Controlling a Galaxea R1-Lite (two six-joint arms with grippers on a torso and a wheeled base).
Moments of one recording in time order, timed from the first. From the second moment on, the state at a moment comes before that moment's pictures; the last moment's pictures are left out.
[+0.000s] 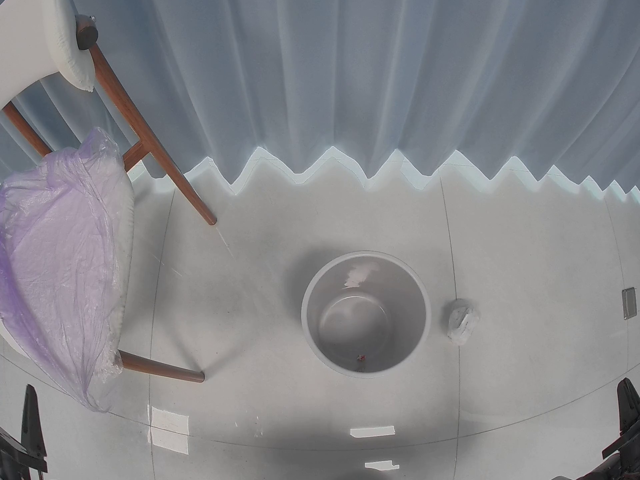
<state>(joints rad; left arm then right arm) 0.00 0.02 -0.02 -0.28 0.05 0.02 0.00 0.02 -0.02 -0.01 0.00 -0.01</state>
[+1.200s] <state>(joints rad) -0.28 0.98 -0.56 -0.35 0.33 0.24 0.00 0.02 -0.02 -0.01 0.03 -0.01</state>
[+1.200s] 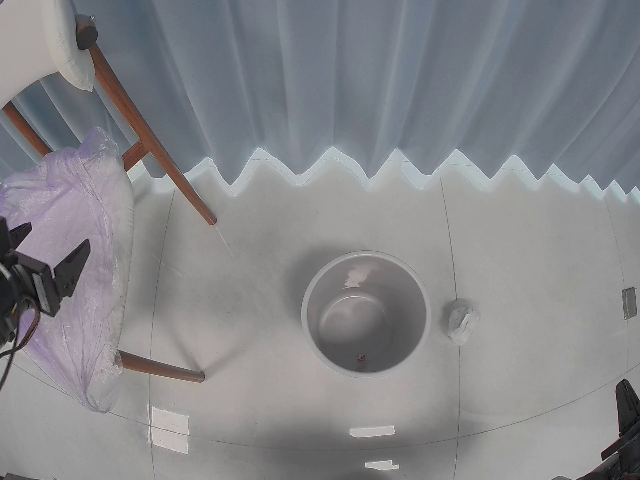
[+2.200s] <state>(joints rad) -0.44 1.49 -0.65 -0.39 0.89 0.29 0.00 0.02 -0.02 0.00 0.03 -0.02</state>
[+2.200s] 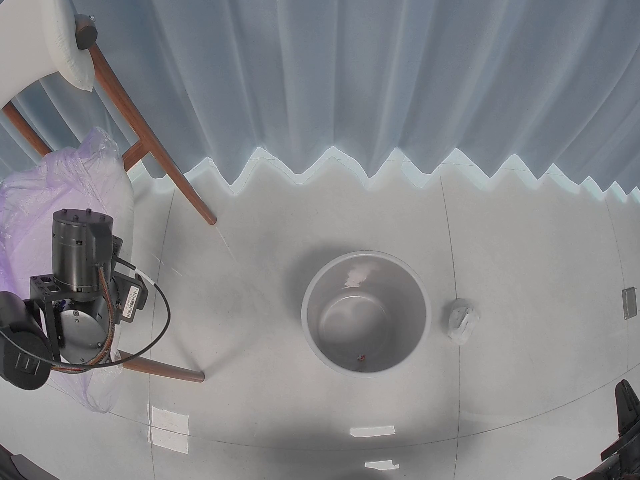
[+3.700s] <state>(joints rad) -0.50 1.44 -0.74 -0.39 0.63 0.27 0.00 0.02 -0.02 0.00 0.03 -0.02</state>
